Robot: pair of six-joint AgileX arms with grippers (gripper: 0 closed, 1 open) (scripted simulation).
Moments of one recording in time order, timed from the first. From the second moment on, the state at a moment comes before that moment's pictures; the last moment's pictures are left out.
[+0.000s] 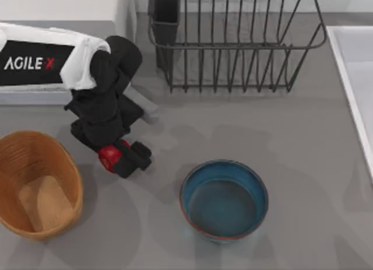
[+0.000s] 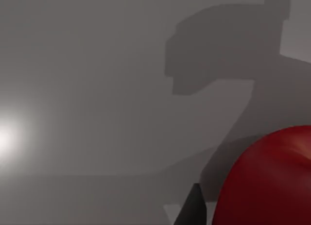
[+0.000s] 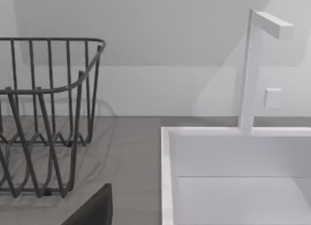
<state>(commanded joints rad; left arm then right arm) -0.41 2.07 1.31 -0.77 -0.06 0.35 0.00 0.00 0.00 0.00 0.00 0.00</state>
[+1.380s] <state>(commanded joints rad) -0.42 1.94 1.56 -1.15 -0.04 0.37 0.00 0.00 0.00 0.00 0.00 0.00</state>
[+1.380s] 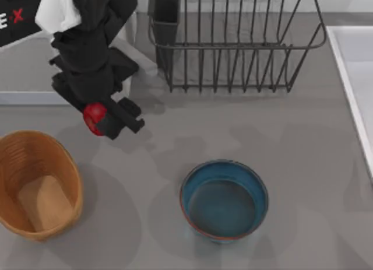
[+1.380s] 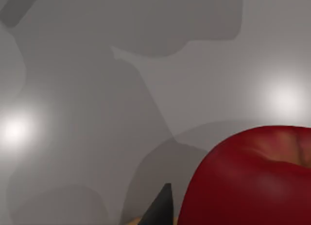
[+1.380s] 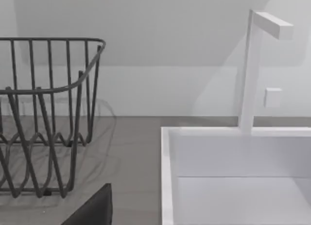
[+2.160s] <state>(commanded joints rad) -0.47 2.00 1.67 -1.46 -0.22 1.47 0.00 0.00 0.00 0.00 0.00 0.00</state>
